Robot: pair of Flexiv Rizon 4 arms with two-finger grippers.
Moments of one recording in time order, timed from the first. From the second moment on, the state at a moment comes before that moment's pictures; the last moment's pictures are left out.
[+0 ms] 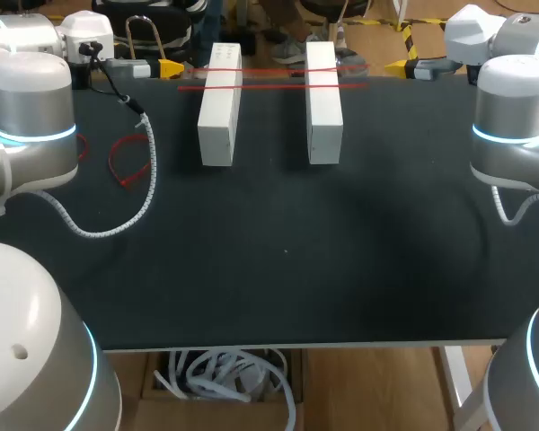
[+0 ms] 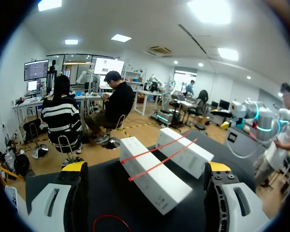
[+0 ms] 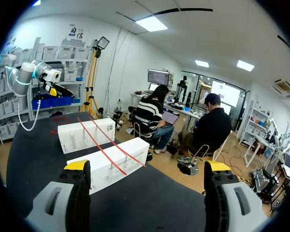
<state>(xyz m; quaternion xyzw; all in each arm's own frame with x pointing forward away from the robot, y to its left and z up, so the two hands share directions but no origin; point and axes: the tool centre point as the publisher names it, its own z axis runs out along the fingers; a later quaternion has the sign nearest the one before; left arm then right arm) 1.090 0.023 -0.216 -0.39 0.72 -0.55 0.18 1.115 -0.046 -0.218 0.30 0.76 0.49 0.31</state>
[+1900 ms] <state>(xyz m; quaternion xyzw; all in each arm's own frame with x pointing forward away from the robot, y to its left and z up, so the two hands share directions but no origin) 1.112 0.017 -0.264 -0.14 0.76 -0.62 0.10 1.115 -0.046 -0.218 0.30 0.76 0.49 0.31</state>
